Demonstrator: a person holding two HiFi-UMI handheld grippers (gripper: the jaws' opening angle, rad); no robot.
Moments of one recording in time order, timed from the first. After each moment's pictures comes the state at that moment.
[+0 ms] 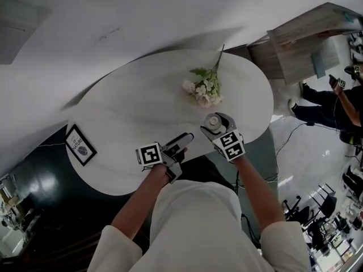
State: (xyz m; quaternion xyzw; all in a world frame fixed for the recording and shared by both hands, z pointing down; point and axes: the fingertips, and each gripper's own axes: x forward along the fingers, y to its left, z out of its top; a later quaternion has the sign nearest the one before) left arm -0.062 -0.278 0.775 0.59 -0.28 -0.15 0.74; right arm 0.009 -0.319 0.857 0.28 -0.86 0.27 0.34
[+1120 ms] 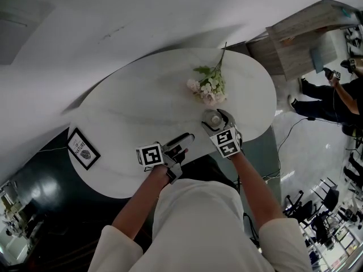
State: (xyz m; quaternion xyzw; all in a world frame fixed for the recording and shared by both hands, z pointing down) left arm -0.082 -0.270 0.777 0.62 -0.26 -0.12 0.73; right arm -0.007 -0.321 0.883 0.33 -0.84 0.23 0.37
